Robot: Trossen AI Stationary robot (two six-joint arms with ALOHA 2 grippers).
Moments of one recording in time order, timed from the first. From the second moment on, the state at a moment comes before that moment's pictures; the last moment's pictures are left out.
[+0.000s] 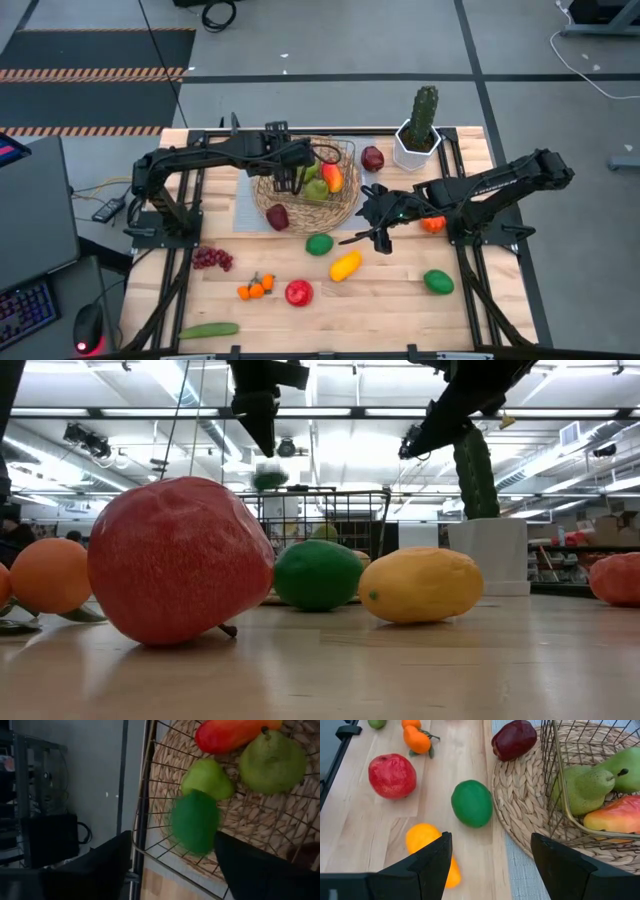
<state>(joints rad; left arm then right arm) 0.15 1.72 1.73 -1.21 -0.61 0.20 0.18 1.27 0.93 -0.41 0.14 0.18</state>
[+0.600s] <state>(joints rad) -0.09 1.75 1.73 -1.41 -0.44 0.24 0.18 1.27 0.93 -0.42 0.14 0.18</state>
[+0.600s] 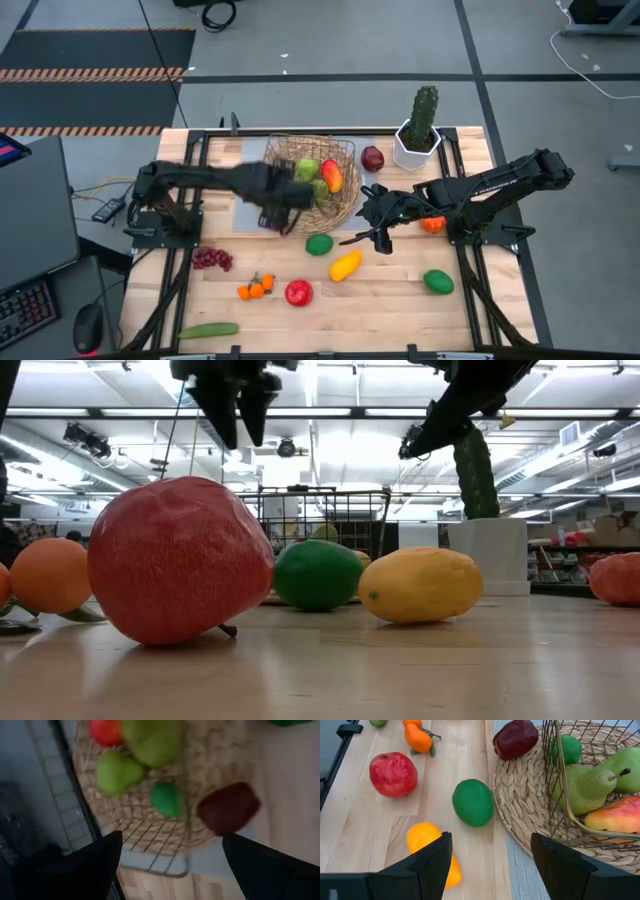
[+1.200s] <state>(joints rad) -0.39 1.76 1.39 -1.56 -0.14 -0.55 0.18 1.27 0.93 -0.42 0.14 0.17</state>
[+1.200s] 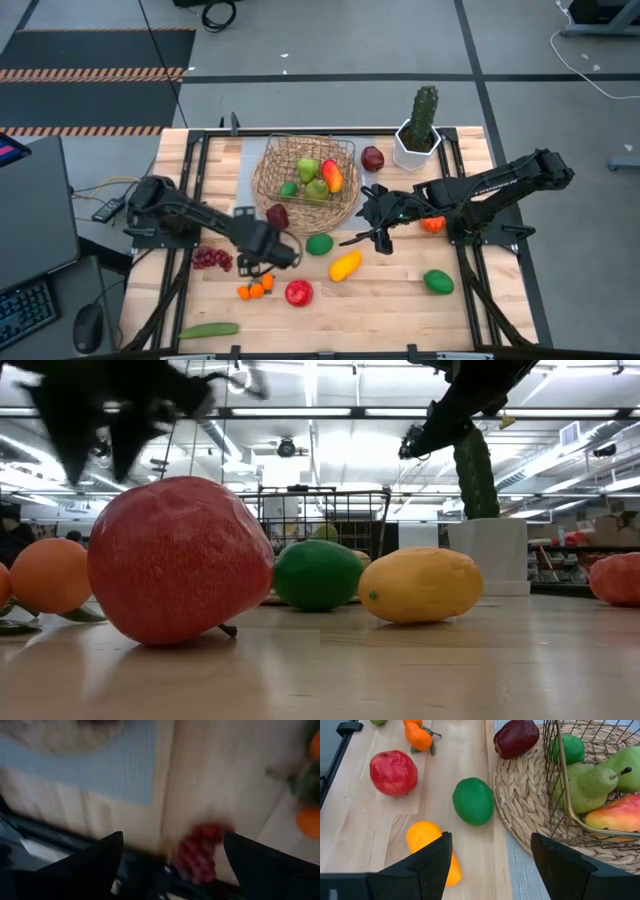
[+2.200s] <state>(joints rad) -0.59 1.48 0.67 -1.04 0.04 -0.90 0.18 1.27 0.93 -0.37 0.14 0.15</state>
